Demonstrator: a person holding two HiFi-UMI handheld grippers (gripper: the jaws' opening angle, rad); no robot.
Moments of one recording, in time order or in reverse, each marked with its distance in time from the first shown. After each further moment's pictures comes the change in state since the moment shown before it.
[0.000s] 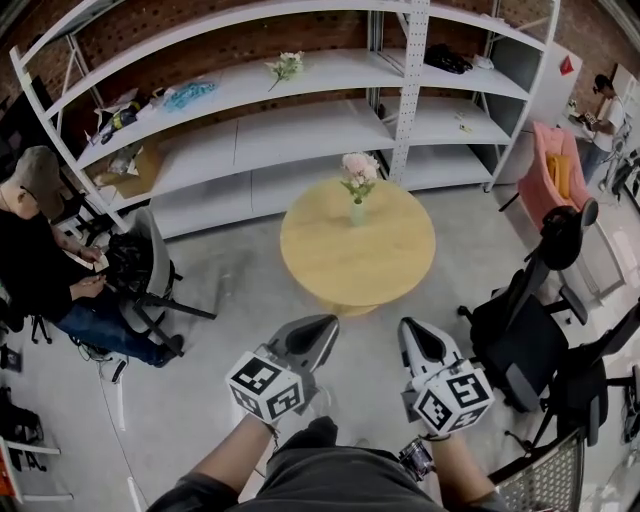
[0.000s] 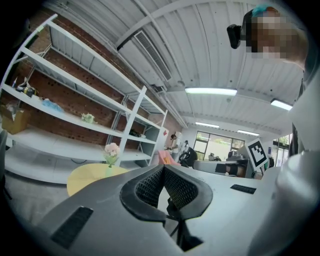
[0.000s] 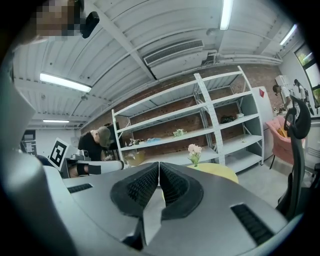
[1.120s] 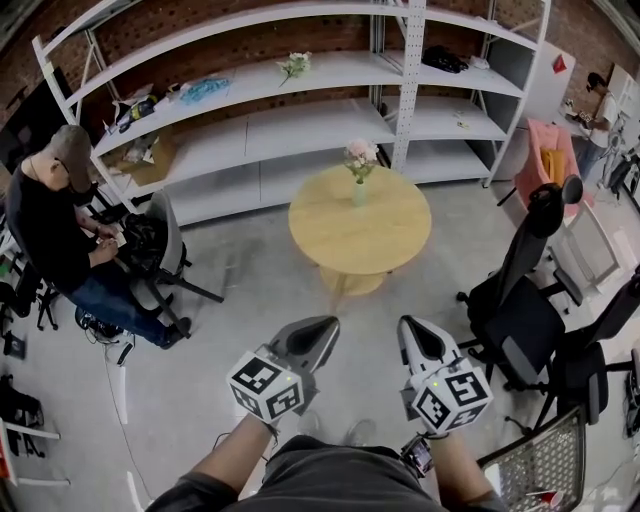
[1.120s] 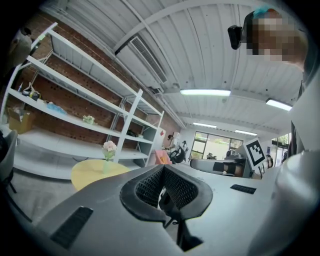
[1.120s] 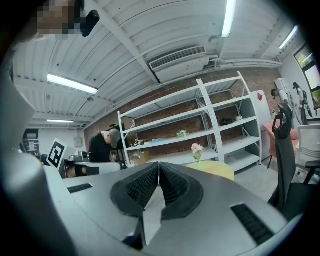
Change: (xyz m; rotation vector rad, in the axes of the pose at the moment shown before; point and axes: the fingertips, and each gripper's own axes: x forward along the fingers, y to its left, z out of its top) left arm -0.089 -0.098 -0.027 0.006 -0.010 0.000; right arm -0.109 0.068 -0.018 -0.016 -0.021 0.010
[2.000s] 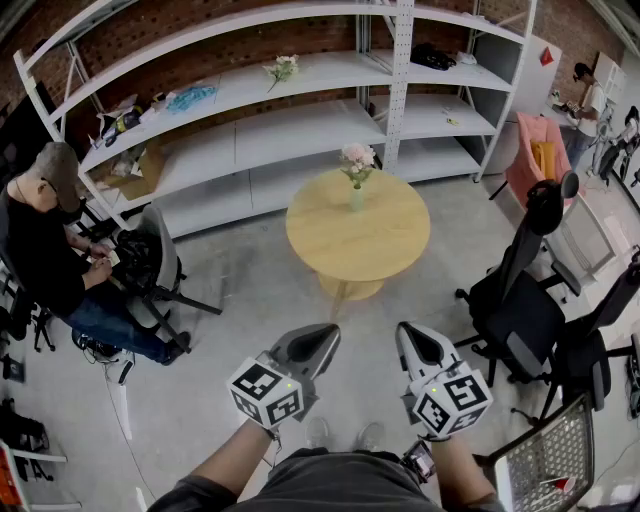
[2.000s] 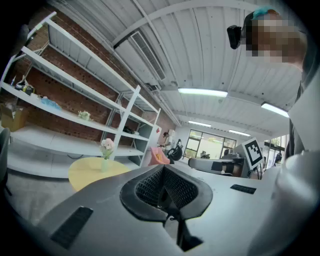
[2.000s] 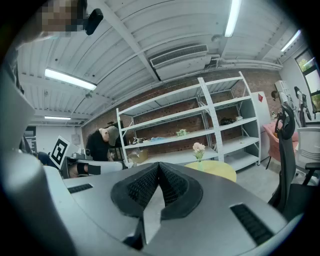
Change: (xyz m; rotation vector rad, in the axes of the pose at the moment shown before) left arm -0.009 0.032 0.004 -0.012 0.041 -0.071; right arm 0.029 0.022 -0.004 -0.005 0.025 -0.023
